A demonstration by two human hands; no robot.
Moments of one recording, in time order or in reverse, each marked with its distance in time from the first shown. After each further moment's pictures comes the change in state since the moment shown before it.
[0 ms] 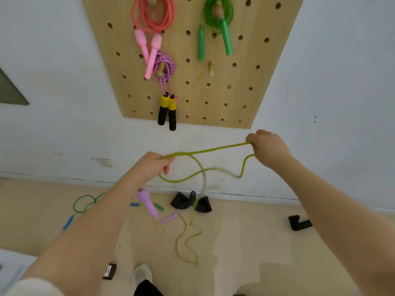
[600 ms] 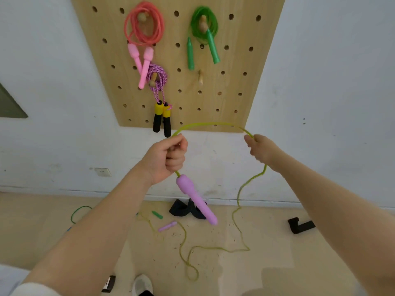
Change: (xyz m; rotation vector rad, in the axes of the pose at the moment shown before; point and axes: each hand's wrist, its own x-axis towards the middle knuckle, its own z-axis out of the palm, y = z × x) left_hand -0.030 0.057 0.011 -0.949 -0.471 0.295; right_hand -0.010 0.007 -0.014 0.655 -0.149 0.353
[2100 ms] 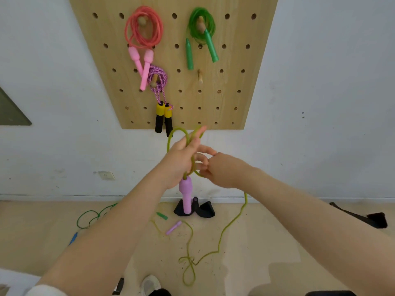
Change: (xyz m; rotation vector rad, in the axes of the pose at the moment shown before) left_hand -0.018 -0.011 0.034 0.302 0.093 0.105; right_hand -0.081 -0.069 0.063 -0.726 -0.298 -0.556
